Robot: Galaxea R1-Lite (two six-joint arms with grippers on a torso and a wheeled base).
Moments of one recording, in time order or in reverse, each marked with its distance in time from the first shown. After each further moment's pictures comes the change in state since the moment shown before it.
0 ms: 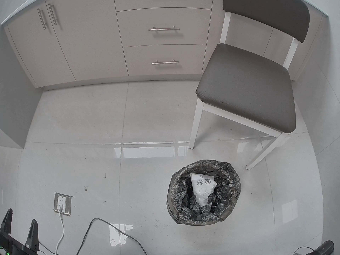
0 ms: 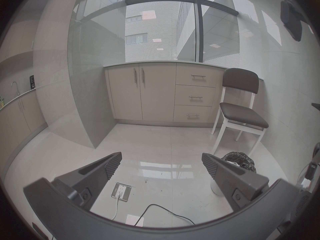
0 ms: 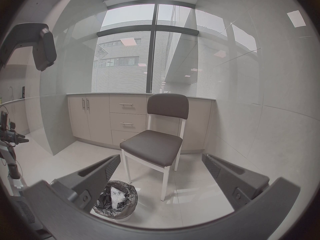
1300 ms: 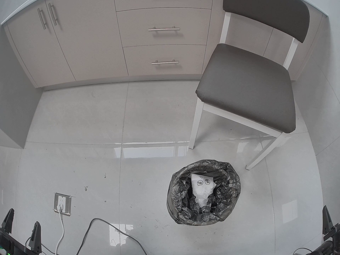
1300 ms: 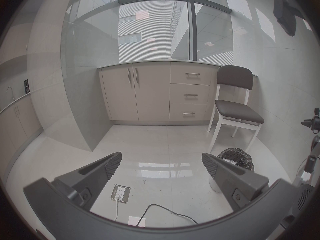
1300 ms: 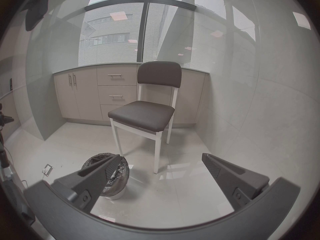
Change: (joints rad) left arm -0.002 0.002 0.004 -0.004 -0.042 0.039; right arm 0.000 0.000 0.331 -0.105 -0.109 0.017
